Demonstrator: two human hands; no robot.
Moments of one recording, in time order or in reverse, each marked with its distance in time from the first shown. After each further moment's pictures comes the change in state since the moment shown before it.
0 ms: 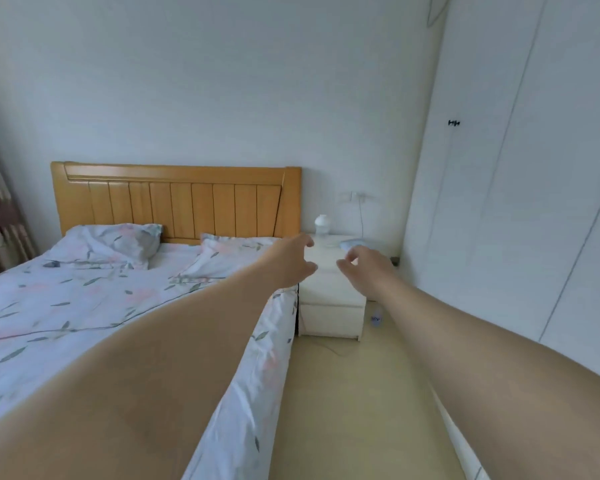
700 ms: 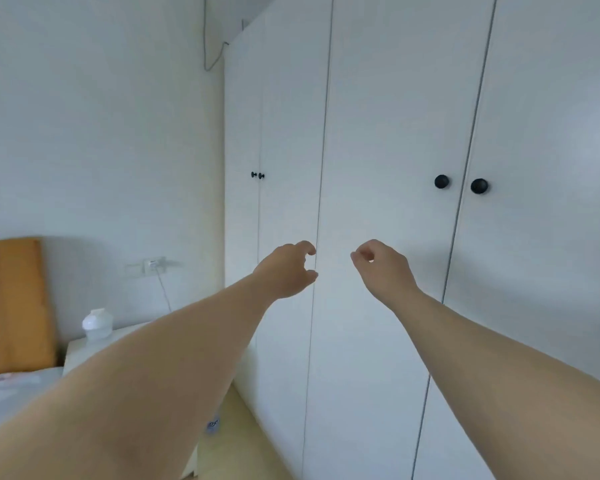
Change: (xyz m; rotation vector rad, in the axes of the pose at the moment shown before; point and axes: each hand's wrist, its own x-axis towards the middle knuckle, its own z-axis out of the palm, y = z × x) left_hand 0.408 0.202 0.096 -0.147 -0.126 0.696; right_hand 0.243 0.186 -0.179 -0.004 0.728 0.409
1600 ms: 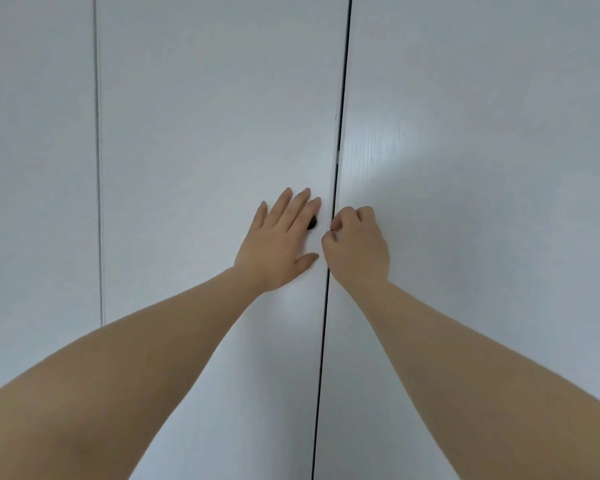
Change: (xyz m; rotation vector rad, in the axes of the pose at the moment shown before) left_hand 0.264 0.150 0.093 0.044 0.328 0.889; right_hand 0.166 0.078 -0.094 -0.639 0.737 0.135
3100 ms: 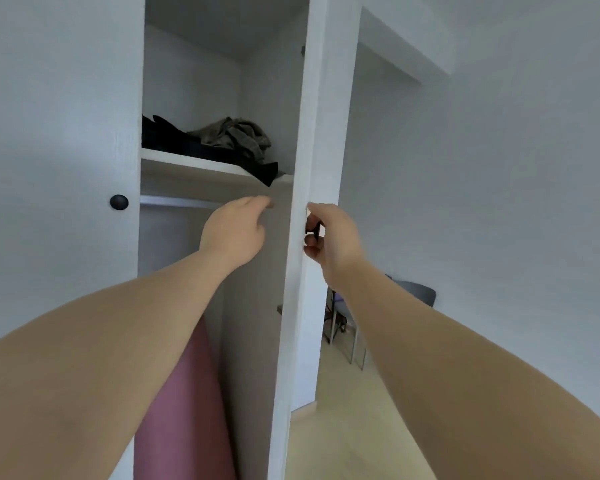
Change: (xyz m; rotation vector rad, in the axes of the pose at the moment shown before) left_hand -0.072 0.147 -0.146 -0.886 0.118 0.318; right_hand -0.159 -0.079 -0.253 0.716 0.317 0.660
